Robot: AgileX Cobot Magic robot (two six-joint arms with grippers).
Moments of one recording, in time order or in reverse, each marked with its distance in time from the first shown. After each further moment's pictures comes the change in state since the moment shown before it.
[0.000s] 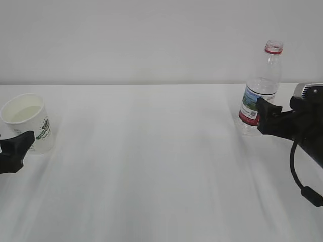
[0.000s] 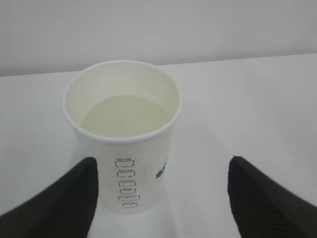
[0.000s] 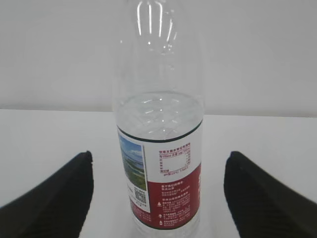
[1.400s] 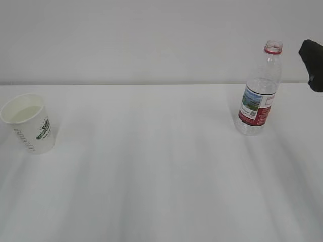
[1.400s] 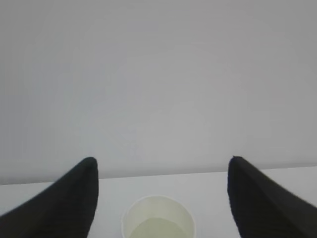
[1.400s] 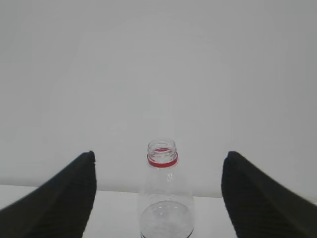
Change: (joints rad) left arm 0.000 -0.674 0.005 -0.087 0.366 0.000; right arm 0.000 -0.665 0.048 -0.007 0.425 -0.024
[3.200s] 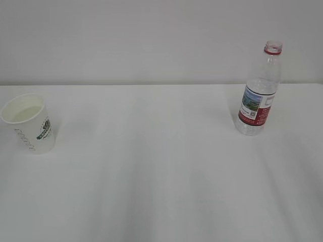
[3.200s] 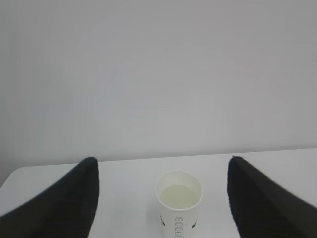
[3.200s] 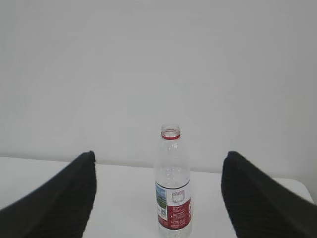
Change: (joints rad) left arm 0.000 -0.786 -0.299 0.043 1.170 0.000; right arm 0.000 -0.841 0.005 -0.002 0.859 -0.027
